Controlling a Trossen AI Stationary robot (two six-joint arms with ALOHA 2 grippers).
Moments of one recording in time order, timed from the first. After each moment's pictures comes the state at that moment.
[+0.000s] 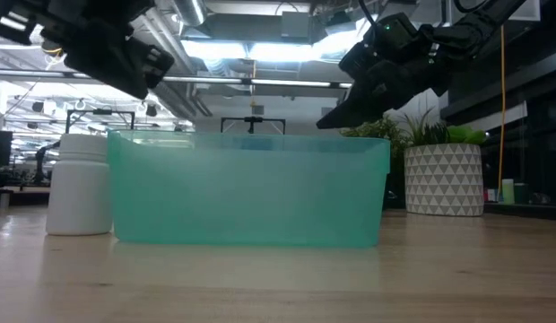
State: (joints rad) left arm -0.19 1.02 0.62 -0.34 0.04 0.12; right arm -0.33 1.46 0.70 0.25 -0.37 -0.23
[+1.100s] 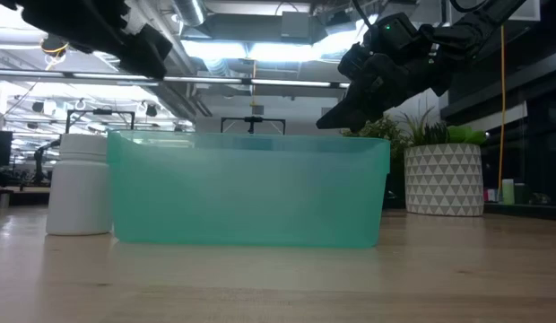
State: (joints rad) left arm -0.30 1.02 0.62 -0.23 -0.01 -0.01; right arm -0.33 1.46 0.70 0.26 -0.37 -0.11
